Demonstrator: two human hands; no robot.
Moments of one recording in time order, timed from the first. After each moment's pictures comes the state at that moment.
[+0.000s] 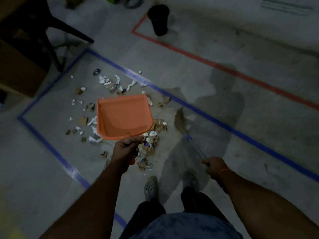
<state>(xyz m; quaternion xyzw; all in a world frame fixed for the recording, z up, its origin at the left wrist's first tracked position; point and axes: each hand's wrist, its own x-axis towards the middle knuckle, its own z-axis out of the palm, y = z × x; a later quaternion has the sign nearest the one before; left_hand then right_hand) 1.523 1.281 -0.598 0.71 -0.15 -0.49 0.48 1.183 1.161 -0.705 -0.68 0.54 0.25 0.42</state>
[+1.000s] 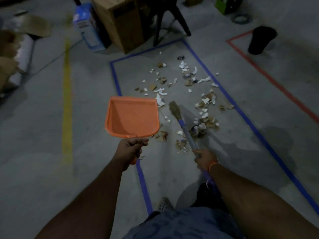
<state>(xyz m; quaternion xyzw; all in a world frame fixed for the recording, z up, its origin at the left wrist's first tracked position) 1.511 1.710 -0.562 0.73 -0.03 -0.33 0.60 1.337 1.443 -0.665 -0.76 0.39 0.15 0.50</state>
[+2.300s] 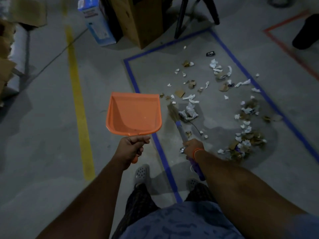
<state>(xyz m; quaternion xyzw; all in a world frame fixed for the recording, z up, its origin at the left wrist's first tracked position) 1.982 1.812 -0.595 0.73 -0.02 -0.37 0.58 1.856 1.574 -0.701 -0.72 0.44 0.25 0.47</state>
